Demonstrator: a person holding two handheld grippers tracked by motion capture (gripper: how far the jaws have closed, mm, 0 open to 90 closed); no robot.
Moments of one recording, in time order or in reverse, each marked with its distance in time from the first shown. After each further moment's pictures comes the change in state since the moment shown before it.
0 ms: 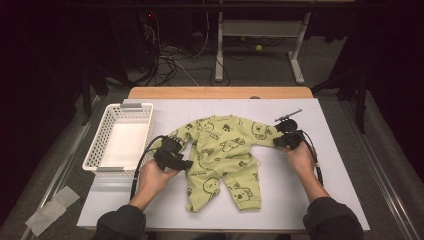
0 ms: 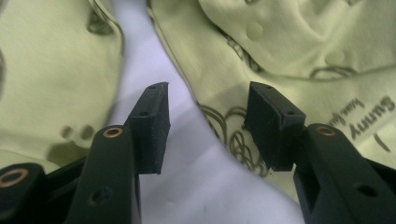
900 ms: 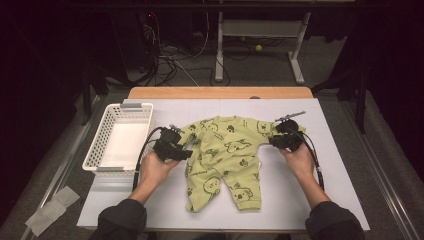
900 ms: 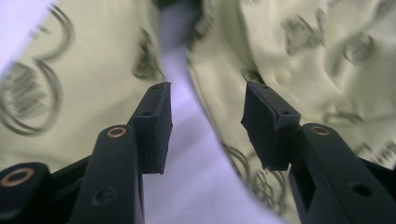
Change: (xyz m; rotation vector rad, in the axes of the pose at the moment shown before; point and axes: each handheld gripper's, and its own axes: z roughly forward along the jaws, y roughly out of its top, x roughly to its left) left arm 0.016 0.028 -0.009 -0.054 0.044 -0.039; right arm 0.016 -0.007 -0.021 -0.119 0.040 -0.023
